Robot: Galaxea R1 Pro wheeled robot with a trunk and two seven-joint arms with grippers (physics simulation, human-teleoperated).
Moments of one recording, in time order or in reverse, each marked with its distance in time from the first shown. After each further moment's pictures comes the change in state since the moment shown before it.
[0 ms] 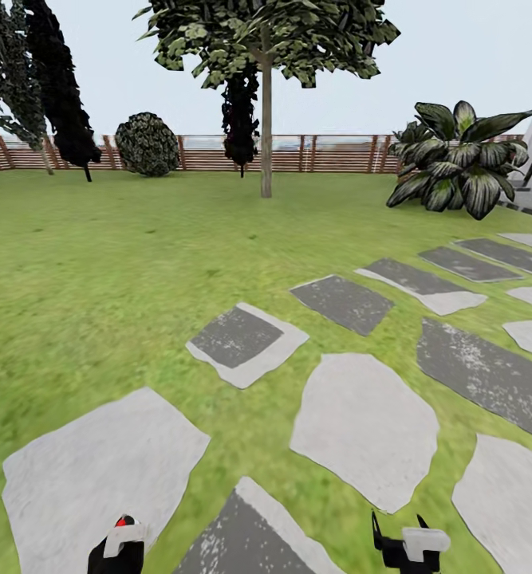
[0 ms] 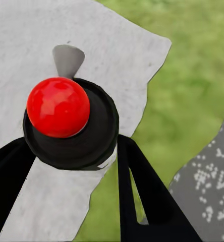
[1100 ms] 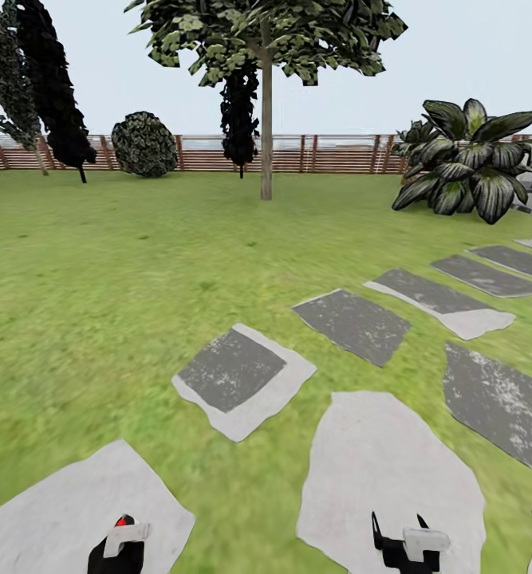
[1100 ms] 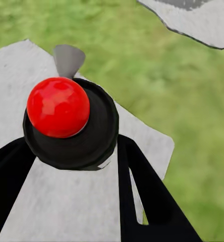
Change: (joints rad) left arm 0.000 0.000 0.000 0.000 0.000 -0.002 0.000; right arm 0.000 0.000 0.000 0.000 0.000 0.000 0.000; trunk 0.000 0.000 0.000
